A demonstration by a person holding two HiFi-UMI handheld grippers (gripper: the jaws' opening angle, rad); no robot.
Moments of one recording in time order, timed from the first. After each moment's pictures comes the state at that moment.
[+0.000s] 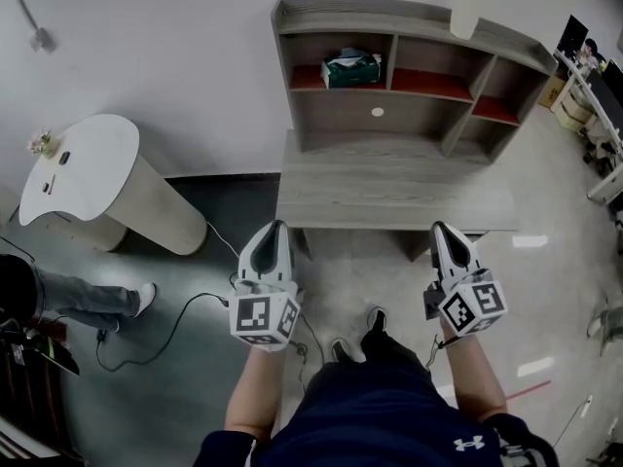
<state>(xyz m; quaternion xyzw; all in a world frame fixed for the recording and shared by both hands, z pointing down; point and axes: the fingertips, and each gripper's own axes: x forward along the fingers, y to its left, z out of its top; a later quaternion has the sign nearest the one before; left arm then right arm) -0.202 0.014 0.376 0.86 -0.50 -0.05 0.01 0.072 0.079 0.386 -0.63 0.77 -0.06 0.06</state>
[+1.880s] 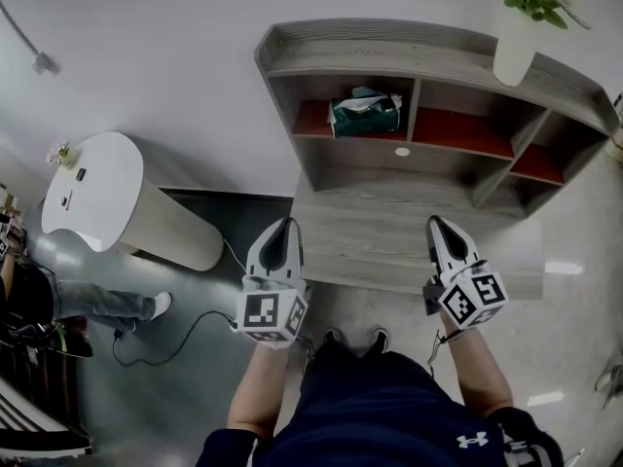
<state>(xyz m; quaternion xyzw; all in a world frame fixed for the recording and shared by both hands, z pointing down) -0.102 -0.177 0.359 0.84 -0.54 0.00 -0.02 0.151 -0.158 0.394 -0.55 0.82 -0.11 0.09</state>
